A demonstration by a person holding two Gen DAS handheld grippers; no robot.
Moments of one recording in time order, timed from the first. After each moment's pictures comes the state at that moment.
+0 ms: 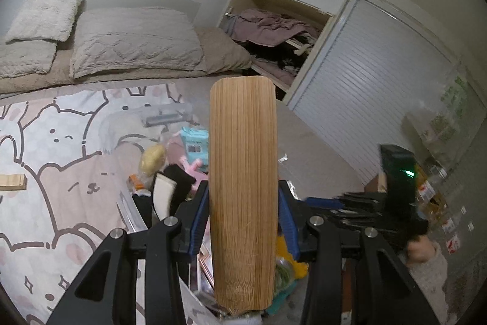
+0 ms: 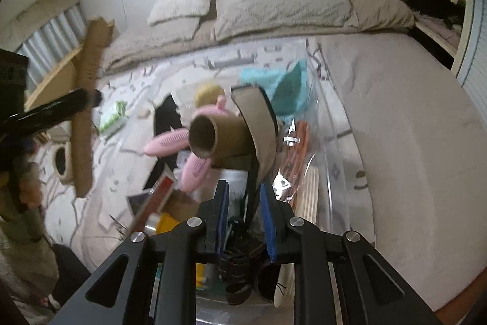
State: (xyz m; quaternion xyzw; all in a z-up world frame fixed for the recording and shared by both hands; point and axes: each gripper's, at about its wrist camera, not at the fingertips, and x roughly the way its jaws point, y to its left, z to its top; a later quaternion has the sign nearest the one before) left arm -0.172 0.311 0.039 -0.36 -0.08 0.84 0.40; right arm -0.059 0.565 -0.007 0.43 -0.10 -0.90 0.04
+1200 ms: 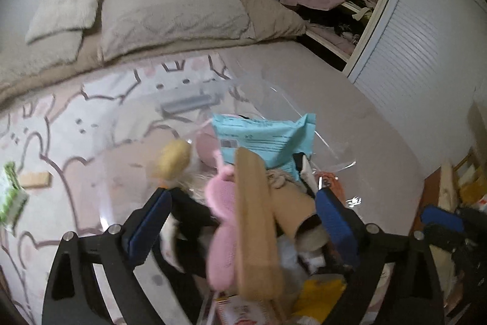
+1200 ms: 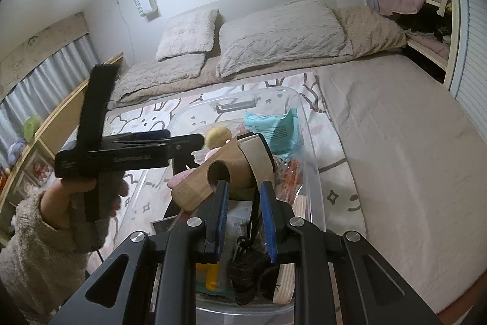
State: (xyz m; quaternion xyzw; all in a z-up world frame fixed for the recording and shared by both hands) left arm -0.215 0.387 0.010 -0.42 0.01 0.86 0.27; right arm -0.042 0.574 0.029 0.36 -0.12 -0.92 0.04
